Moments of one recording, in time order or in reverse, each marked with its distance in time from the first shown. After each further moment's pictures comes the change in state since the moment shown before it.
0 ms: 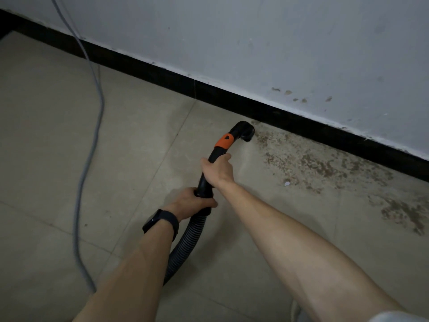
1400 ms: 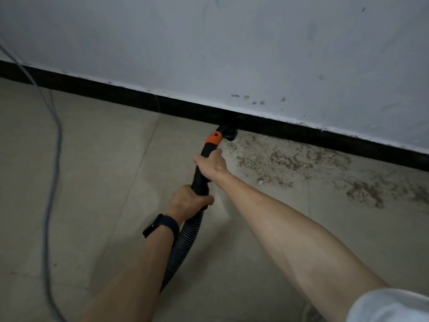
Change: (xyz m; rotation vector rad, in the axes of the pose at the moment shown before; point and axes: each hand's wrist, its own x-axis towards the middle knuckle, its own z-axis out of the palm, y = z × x) left_hand 0.014 0.050 0.033 0.248 0.087 0.114; right_hand 0.027 -0.005 -0.061 0.065 0.038 0.020
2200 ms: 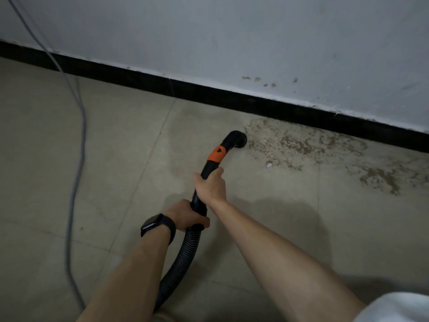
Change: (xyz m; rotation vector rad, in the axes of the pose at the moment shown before) left_hand -0.041 -0.070 0.013 0.162 -0.237 -0.175; right_hand -0.076 0.074 0.054 0.054 0.034 -0.002
